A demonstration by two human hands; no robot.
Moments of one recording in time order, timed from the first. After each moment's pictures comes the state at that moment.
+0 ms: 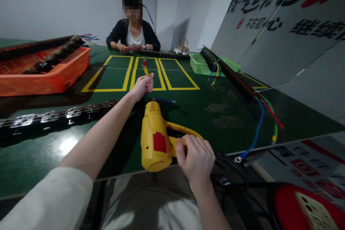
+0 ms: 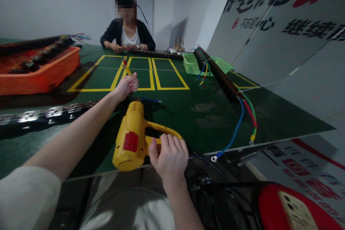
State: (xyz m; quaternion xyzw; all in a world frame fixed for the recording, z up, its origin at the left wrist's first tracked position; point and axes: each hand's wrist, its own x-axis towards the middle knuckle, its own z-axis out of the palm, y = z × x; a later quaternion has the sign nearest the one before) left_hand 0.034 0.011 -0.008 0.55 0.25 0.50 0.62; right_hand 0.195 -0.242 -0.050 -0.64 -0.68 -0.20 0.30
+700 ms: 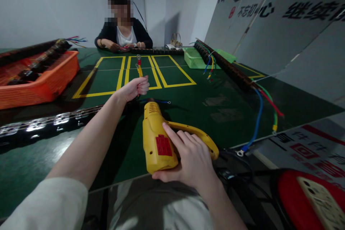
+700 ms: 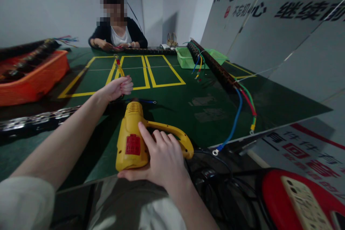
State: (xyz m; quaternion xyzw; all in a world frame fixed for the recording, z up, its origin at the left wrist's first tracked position) left_hand 0.016 0.012 0.001 0.57 0.26 0.34 0.71; right_hand 0.186 -0.246 -0.020 -0.59 -0.77 0.00 0.22
